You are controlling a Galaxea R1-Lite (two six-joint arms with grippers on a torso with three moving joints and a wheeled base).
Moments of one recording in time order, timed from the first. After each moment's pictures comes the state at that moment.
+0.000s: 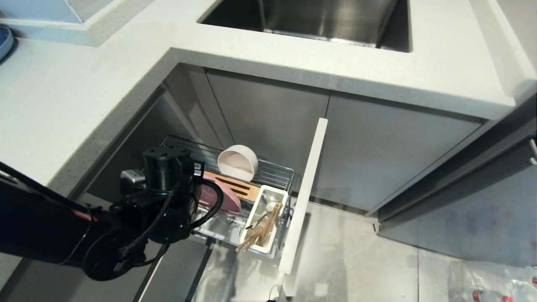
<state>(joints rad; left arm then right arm) -0.52 1.76 -0.72 -0.80 0.72 -1.37 0.00 0.00 0.00 0.00 -0.02 0.04</state>
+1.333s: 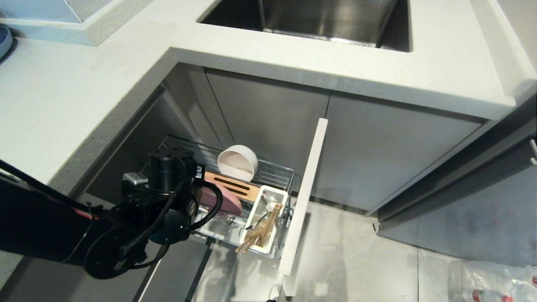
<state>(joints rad) -0.52 1.77 -0.72 -0.76 0.71 -1.39 0.00 0.00 0.00 0.00 -0.02 0.04</state>
